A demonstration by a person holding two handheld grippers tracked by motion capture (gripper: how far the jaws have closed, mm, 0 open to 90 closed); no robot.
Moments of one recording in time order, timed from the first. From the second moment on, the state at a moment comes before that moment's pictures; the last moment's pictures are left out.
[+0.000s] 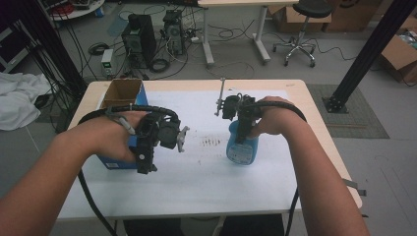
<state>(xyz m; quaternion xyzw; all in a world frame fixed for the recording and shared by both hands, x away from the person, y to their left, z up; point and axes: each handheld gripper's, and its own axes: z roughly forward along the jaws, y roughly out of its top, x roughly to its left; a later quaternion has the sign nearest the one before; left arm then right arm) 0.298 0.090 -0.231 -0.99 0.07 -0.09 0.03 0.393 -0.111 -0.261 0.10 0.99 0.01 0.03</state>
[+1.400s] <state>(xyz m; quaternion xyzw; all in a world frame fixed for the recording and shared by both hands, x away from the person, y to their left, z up) 0.301 0.086 -0.238 -0.99 0.07 -0.08 0.03 0.400 -0.109 -0.295 0.11 0.99 0.04 0.03</state>
